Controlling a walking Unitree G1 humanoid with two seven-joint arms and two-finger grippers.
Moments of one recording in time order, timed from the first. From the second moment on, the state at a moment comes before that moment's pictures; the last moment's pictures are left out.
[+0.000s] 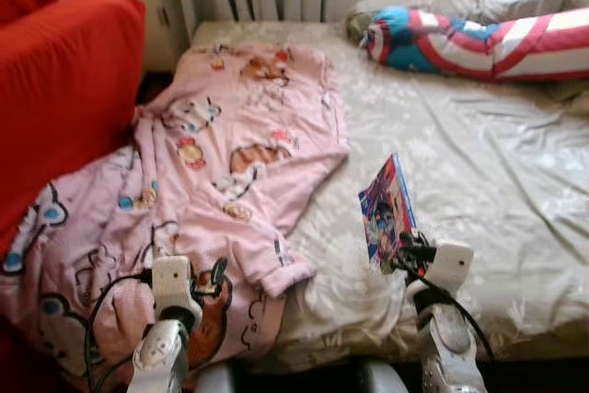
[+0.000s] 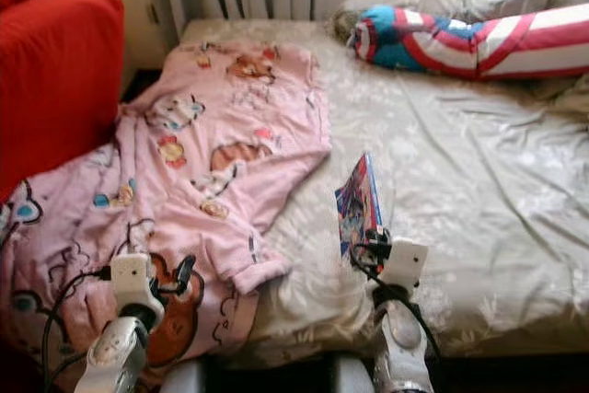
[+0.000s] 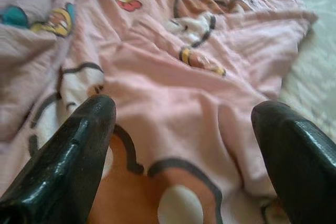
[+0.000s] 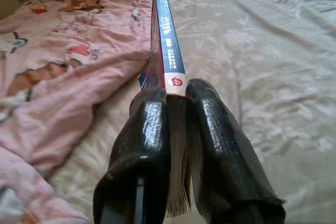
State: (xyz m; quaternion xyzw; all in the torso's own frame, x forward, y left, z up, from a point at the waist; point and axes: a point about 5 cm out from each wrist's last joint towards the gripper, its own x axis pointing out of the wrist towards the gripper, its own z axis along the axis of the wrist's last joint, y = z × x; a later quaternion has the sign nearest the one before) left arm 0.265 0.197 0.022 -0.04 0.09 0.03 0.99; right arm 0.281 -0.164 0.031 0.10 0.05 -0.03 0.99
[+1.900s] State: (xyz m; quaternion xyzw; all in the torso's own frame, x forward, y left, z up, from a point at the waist) left arm 0.179 0.223 -0.077 -0.02 0.41 0.10 0.90; right arm 0.285 -0.154 0.023 0.09 0.09 -0.02 0.99
